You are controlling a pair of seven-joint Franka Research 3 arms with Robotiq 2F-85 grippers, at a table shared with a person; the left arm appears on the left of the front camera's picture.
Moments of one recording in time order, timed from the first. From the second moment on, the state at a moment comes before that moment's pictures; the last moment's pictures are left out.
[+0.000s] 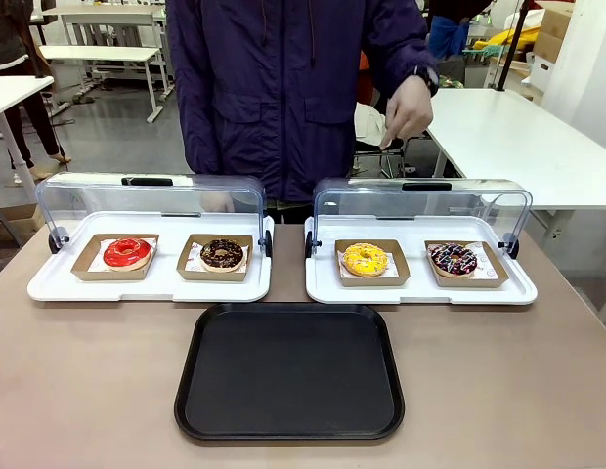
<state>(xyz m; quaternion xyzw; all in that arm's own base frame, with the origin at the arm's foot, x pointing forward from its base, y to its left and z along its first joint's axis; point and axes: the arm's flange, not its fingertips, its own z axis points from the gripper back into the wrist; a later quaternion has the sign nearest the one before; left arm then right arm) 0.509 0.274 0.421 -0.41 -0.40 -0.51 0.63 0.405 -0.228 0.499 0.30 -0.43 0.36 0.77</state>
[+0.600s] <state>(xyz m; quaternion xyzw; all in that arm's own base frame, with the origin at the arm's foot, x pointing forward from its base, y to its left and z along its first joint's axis) 0.509 0.274 0.421 -0.41 -0.40 -0.51 0.63 0.405 -0.228 0.499 0.30 -0.43 0.36 0.77</state>
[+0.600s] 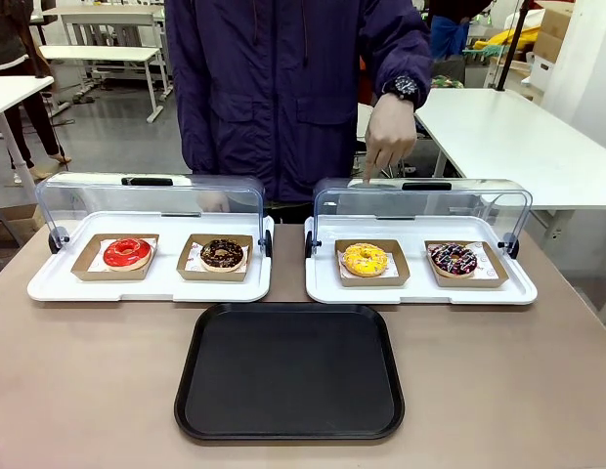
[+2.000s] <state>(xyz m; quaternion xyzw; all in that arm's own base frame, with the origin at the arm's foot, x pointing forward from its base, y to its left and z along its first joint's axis) 0.509 0.274 0.421 -0.41 -0.40 -0.51 0.63 0.405 -0.228 0.499 0.30 -0.43 0.36 0.77</state>
